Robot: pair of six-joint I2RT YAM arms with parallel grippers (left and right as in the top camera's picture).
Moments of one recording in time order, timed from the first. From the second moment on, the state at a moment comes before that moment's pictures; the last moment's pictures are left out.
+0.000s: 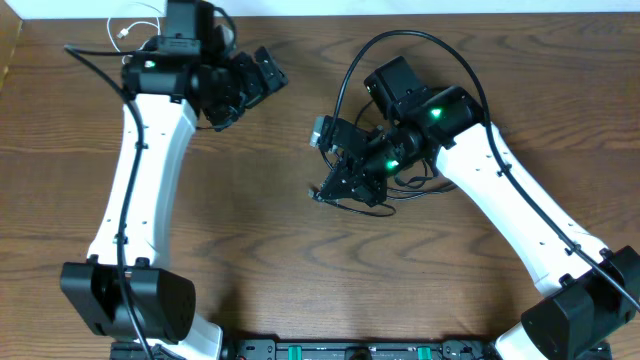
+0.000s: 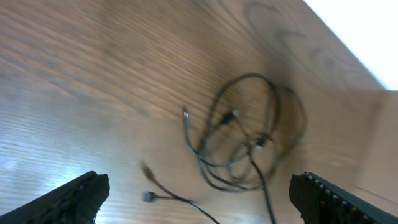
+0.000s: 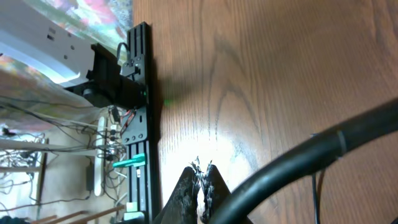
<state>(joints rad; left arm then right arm) -0.07 1.73 1.75 -1.07 0.42 -0.60 0.56 1.73 1.63 -1.17 -0.84 -0.56</state>
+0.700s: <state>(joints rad) -0.08 1.73 1.75 -1.15 0.78 -0.76 0.62 1.73 1.63 -1.06 -0.97 -0.74</state>
